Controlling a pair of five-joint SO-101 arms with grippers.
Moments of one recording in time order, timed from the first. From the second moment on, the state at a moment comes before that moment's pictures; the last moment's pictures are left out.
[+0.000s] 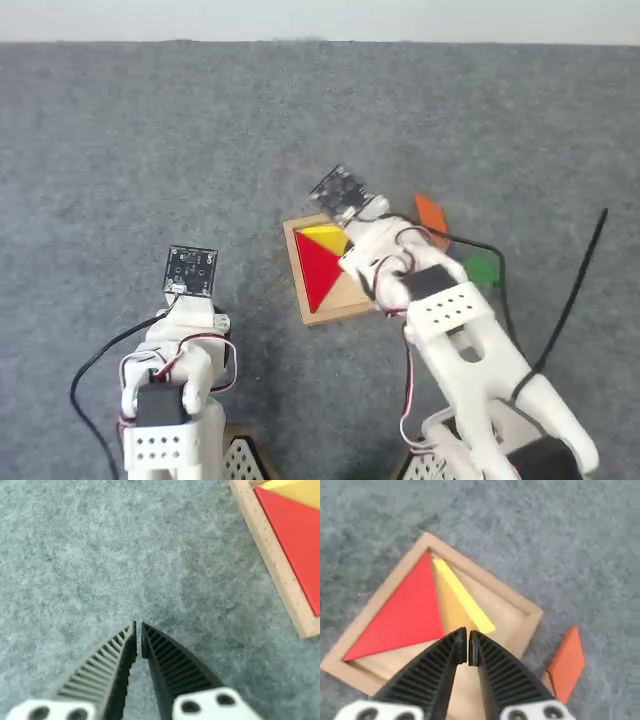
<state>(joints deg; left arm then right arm) -9.6 -103.2 97.1 72.0 -3.9 -26.5 -28.5 55.1 29.7 22.7</state>
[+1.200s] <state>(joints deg) -9.6 -103.2 97.1 72.0 -3.9 -18.5 -2.4 36.3 28.3 22.6</state>
